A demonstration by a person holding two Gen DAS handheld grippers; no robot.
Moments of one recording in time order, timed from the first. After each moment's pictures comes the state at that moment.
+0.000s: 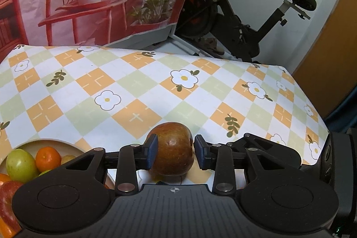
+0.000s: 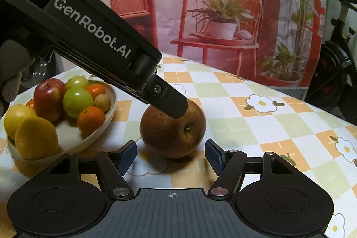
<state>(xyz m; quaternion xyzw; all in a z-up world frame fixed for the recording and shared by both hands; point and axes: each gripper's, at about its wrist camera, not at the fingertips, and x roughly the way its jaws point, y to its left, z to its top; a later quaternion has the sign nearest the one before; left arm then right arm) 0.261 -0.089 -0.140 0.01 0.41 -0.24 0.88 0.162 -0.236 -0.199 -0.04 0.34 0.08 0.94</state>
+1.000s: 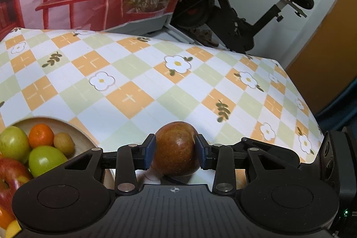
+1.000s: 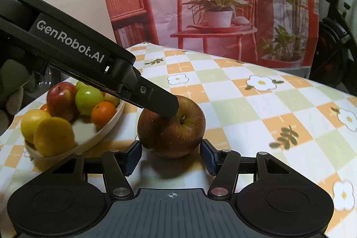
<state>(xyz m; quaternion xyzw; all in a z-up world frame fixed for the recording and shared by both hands) 0.248 -0.086 -0.143 -0.01 0.44 -0.26 0.86 0.136 -0.248 -0.196 0.02 0.36 0.08 0.93</state>
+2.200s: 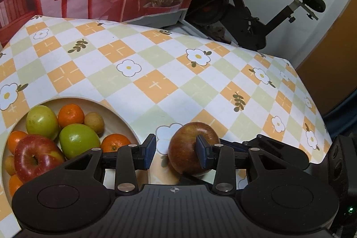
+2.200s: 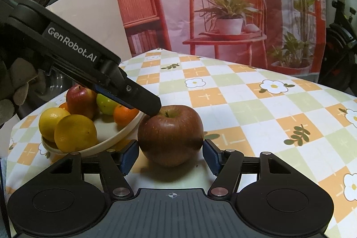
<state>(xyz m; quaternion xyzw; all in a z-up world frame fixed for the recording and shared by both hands) 0.242 -0.054 -0.140 -0.02 0.46 -0.23 0.86 0.121 -0.234 -0.195 0.03 0.33 0.11 0.94</state>
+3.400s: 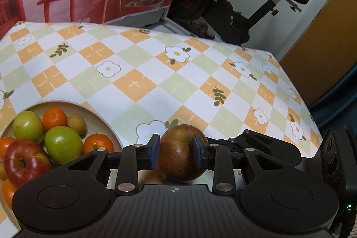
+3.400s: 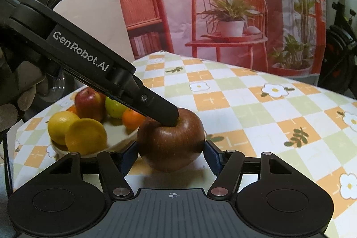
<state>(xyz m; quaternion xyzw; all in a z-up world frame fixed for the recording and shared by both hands) 0.231 -0.060 -0.133 -0.01 0.45 -0.27 0.85 0.115 -0.221 -0.181 0.02 0.33 0.11 0.94</state>
